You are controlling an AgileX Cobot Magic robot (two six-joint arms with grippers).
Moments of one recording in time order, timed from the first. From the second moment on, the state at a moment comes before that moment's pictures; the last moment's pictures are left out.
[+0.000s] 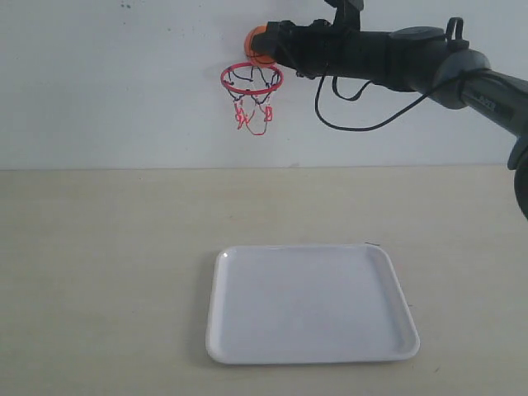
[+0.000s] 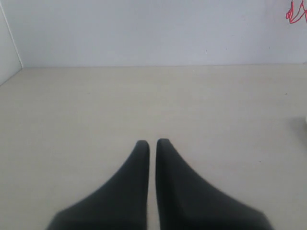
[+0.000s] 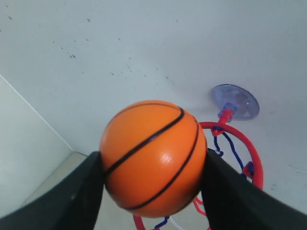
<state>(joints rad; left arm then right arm) 0.09 0.00 0.00 -0.06 0.29 0.09 0.27 2.46 -2.33 1.47 0.59 -0.97</state>
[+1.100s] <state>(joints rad) 0.09 0.00 0.00 -0.06 0.29 0.09 0.26 2.46 -2.33 1.47 0.56 -0.90</state>
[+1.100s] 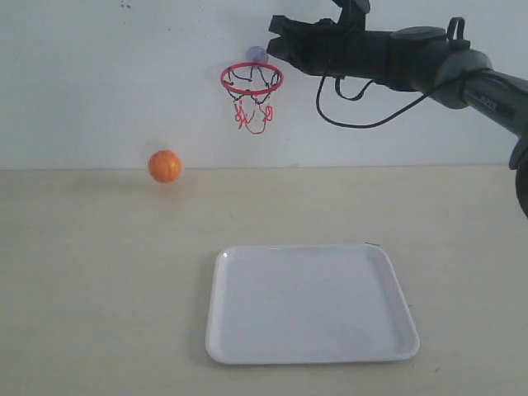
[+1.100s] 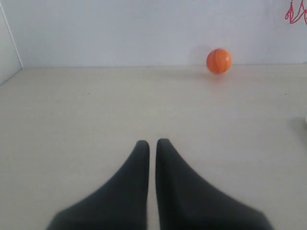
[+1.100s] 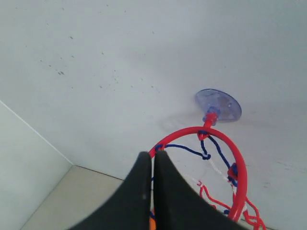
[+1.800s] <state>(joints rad) 0.09 0.00 0.00 -0.06 0.29 0.09 -0.02 2.44 -2.28 1.05 1.20 -0.45</state>
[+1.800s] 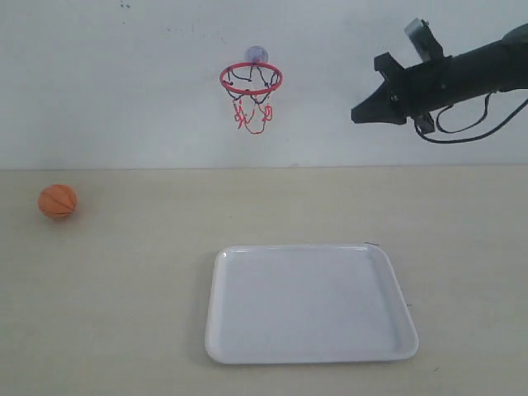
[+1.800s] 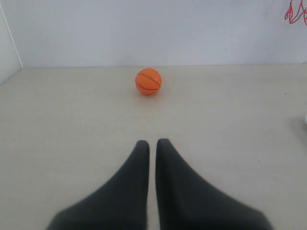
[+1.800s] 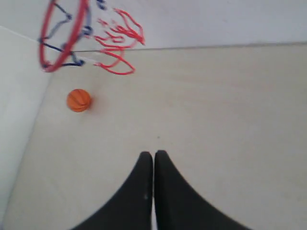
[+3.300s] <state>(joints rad) 0.09 0.00 0.00 -0.06 0.29 0.09 0.18 1.94 -1.55 0.89 1.03 -0.53</state>
